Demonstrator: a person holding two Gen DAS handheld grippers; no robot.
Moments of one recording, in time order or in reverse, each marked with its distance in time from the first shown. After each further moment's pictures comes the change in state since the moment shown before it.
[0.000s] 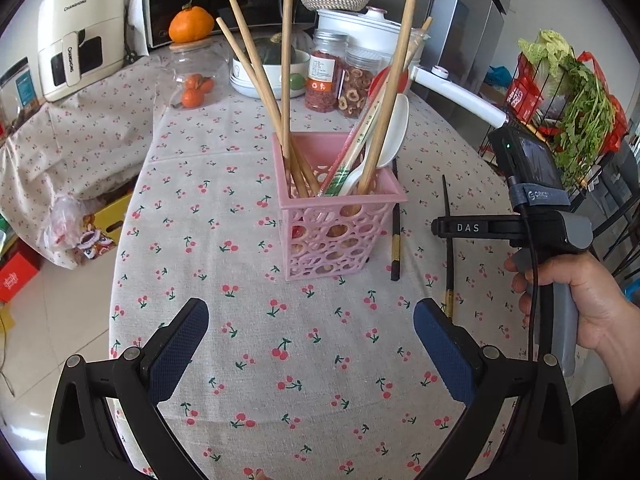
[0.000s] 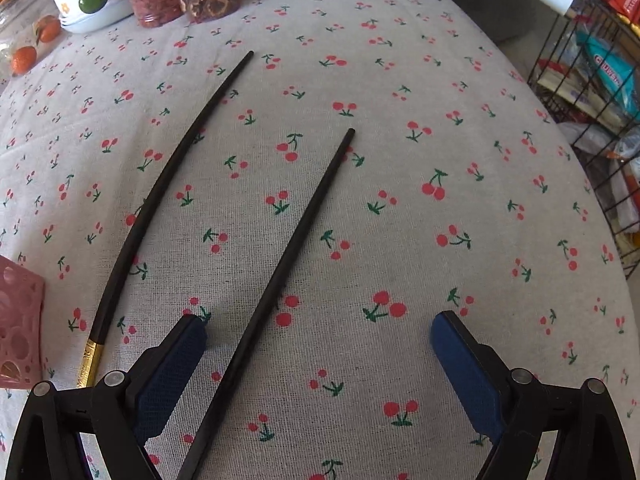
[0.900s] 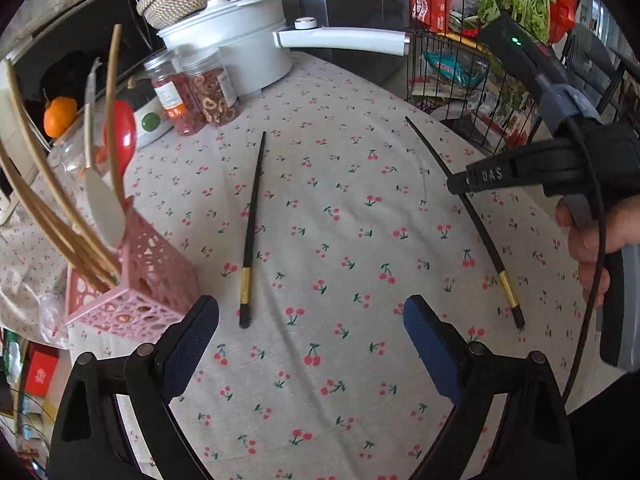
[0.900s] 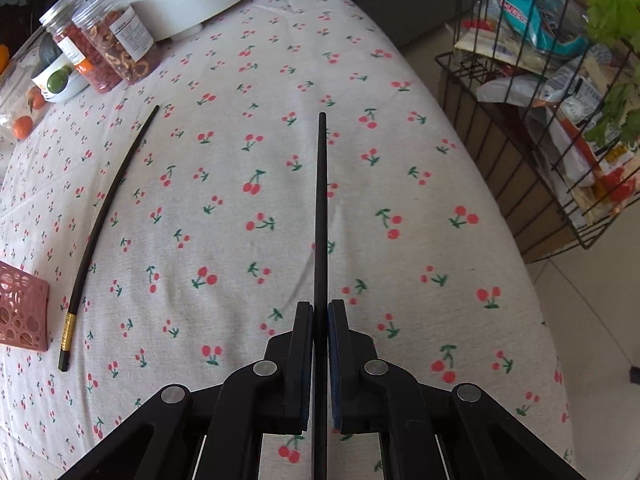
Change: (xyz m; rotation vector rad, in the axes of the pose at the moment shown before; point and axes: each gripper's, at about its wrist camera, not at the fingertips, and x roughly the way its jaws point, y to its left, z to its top) left arm 0.055 -0.169 0.036 0.324 0.086 0.028; right arm -0.040 -0.120 -0.012 0.138 0.014 0.132
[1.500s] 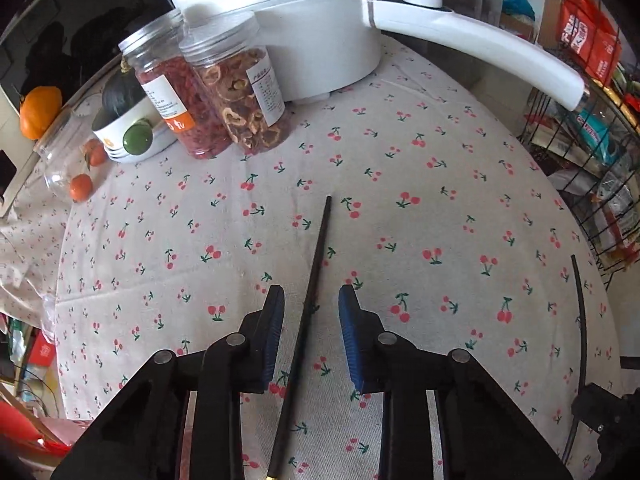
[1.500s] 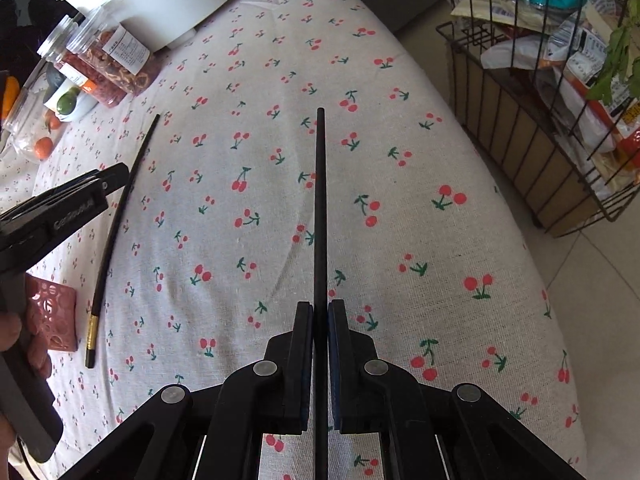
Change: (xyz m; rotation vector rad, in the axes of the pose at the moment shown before) left arm 0.136 0.054 0.124 -0.176 0.118 0.167; right arm 0.003 -0.026 0.004 0.064 0.048 0.140
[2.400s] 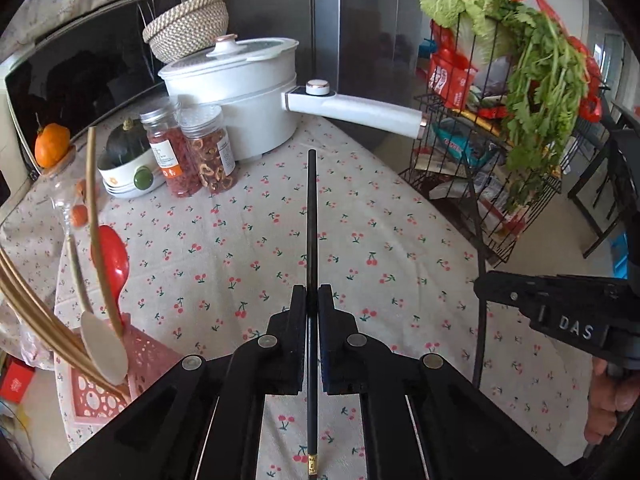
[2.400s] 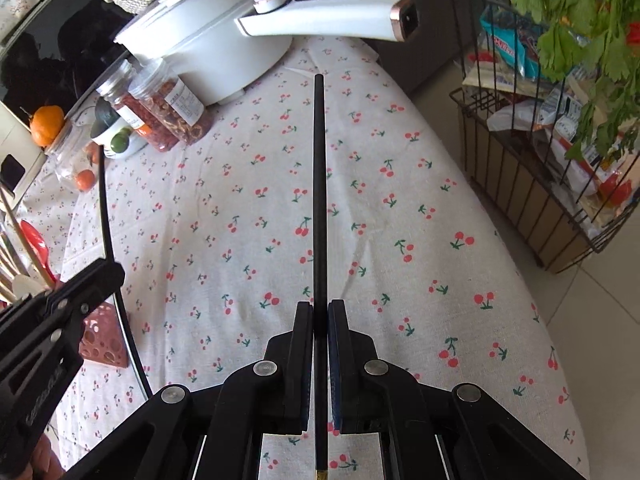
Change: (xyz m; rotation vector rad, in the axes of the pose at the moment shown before) left arm -0.157 0.000 -0.084 0.090 -0.265 -0.255; right arm -0.060 0.030 -0.014 -0.023 -0.185 0.035
